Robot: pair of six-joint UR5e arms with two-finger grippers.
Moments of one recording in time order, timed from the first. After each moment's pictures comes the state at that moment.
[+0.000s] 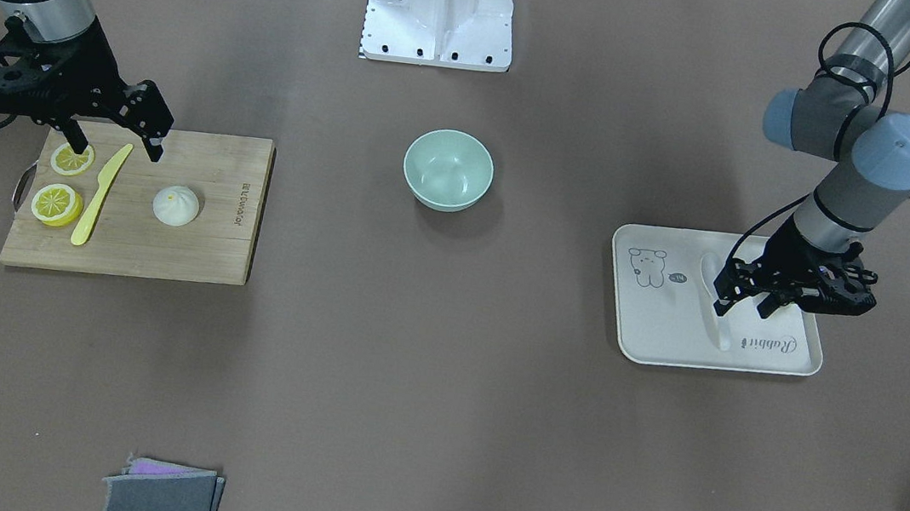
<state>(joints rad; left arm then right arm) -0.88 -1.75 -1.56 -2.24 -1.98 -1.07 0.79 -1.46 2.08 -1.43 1.90 1.06</state>
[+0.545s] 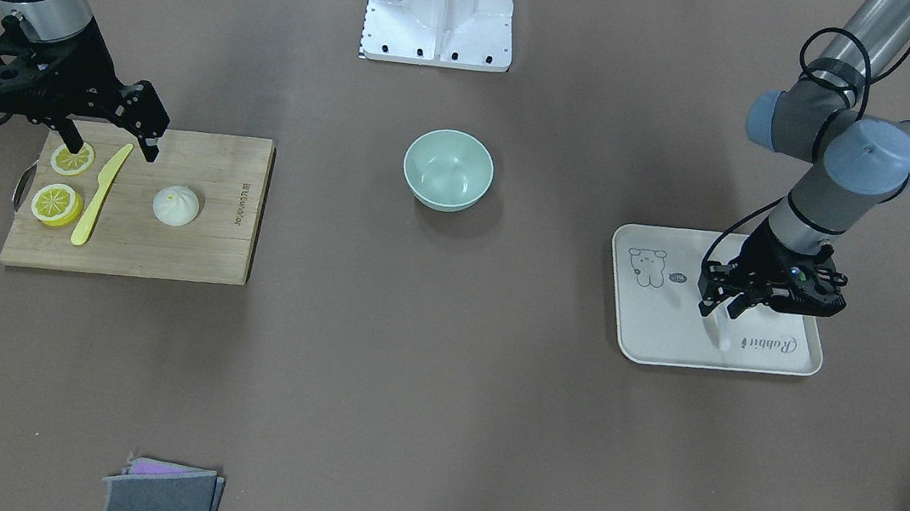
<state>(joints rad) -0.84 -1.77 -1.54 -2.25 -1.98 -1.06 0.79 -1.47 2.09 -1.43 1.89 1.05</state>
